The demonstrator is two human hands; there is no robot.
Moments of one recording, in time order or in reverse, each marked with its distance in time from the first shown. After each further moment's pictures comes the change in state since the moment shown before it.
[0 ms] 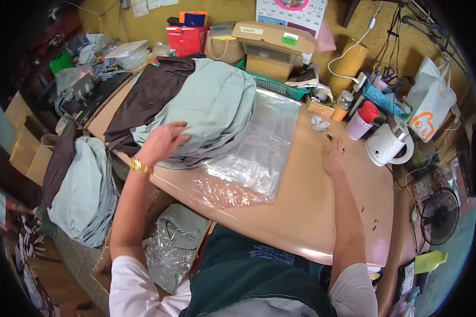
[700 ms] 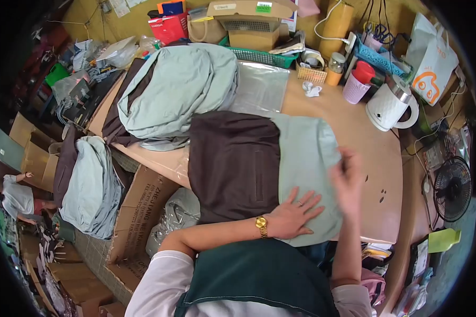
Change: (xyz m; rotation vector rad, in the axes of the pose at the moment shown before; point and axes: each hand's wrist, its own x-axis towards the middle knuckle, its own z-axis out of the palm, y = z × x) left_hand -0.093 0.316 0.210 -0.266 -0.307 0.666; right_hand -0.125 -0.095 -0.197 0.912 0.038 0.101
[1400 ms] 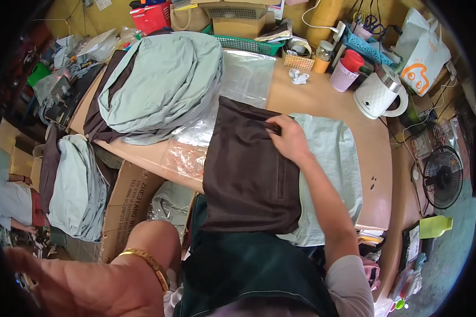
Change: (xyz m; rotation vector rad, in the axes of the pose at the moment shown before) left_hand -0.124 0.055 -0.254 -0.166 0.684 0.138; right_hand 0.056 0.045 0.107 -0.324 -0.327 -0.101
